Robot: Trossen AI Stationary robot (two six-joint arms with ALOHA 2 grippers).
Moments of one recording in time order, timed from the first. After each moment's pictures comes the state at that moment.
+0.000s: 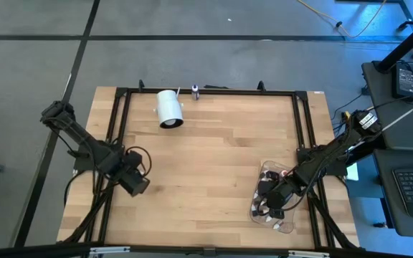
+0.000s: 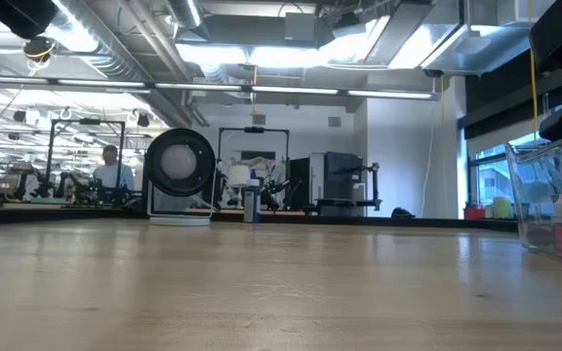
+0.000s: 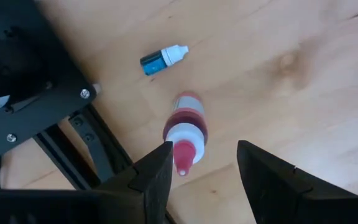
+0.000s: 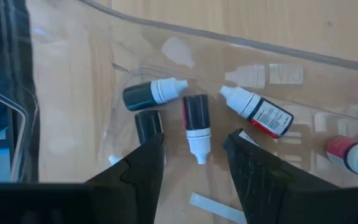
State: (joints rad) left arm -0.65 1.24 1.00 -1.31 -0.03 -1.75; right arm 0.69 1.37 0.71 -0.46 0.05 0.78
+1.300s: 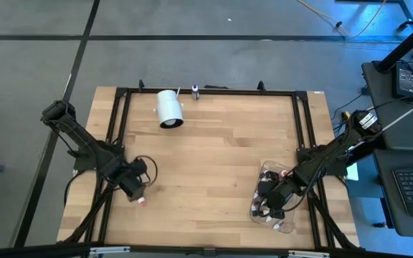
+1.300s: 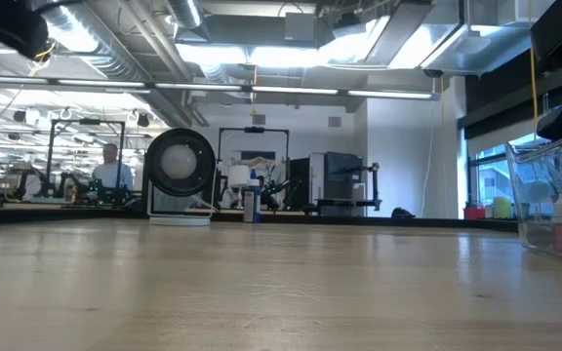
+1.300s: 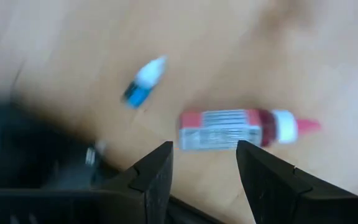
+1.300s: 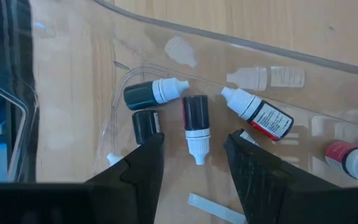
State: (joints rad) left arm -0.69 1.24 0.87 -1.18 -0.04 -1.26; right arm 0.69 1.37 0.71 -0.46 0.05 0.75
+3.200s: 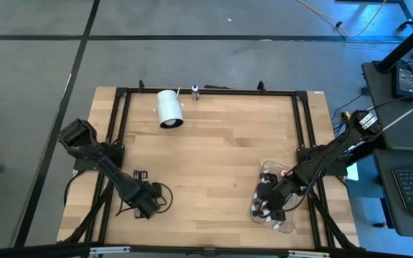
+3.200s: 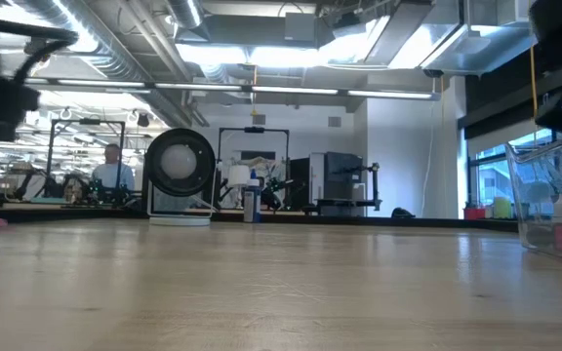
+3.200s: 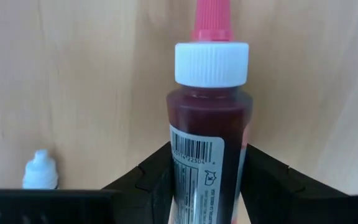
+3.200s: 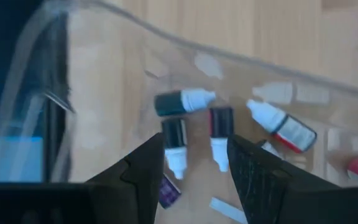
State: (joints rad) left arm -0.72 1.67 0.88 -0.81 -0.09 -0.91; right arm 0.68 1.37 0.76 -0.45 0.00 0.72
